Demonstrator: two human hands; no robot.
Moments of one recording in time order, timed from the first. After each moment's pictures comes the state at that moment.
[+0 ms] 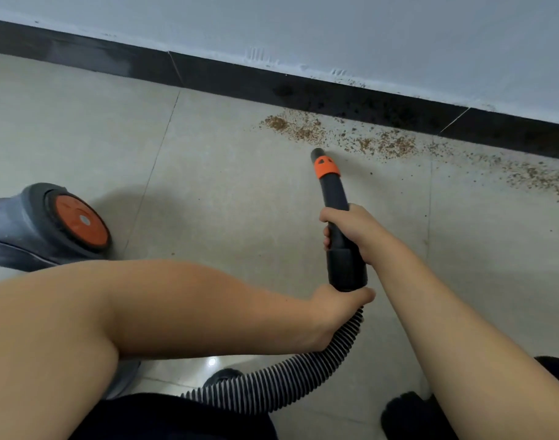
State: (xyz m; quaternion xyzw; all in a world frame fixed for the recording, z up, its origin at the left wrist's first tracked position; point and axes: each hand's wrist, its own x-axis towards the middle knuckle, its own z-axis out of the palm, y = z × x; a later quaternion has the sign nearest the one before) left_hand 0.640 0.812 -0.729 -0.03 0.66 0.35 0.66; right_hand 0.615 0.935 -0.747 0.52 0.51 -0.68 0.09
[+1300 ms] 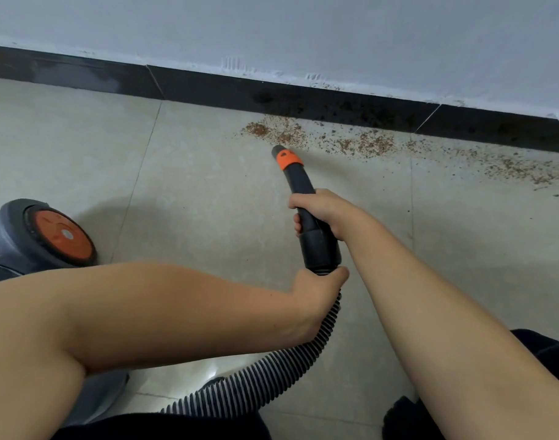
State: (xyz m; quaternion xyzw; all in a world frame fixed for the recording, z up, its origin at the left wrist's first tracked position) left_hand 0.638 0.820 -0.731 -0.07 0.66 0.45 0.59; right_hand 0.591 0.946 -0.742 0.46 0.51 -0.71 0.13
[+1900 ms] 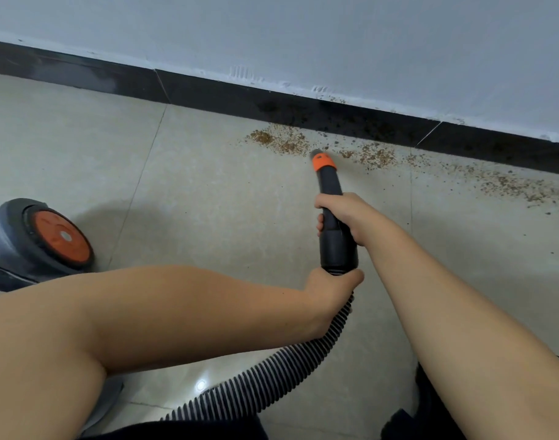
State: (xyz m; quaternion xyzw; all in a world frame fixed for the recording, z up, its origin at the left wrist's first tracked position) left_hand 0.632 0.837 -0.734 -0.02 0.68 0.43 0.60; right_hand 0.596 0.968 -0.743 0.54 0.52 -0.66 0.07
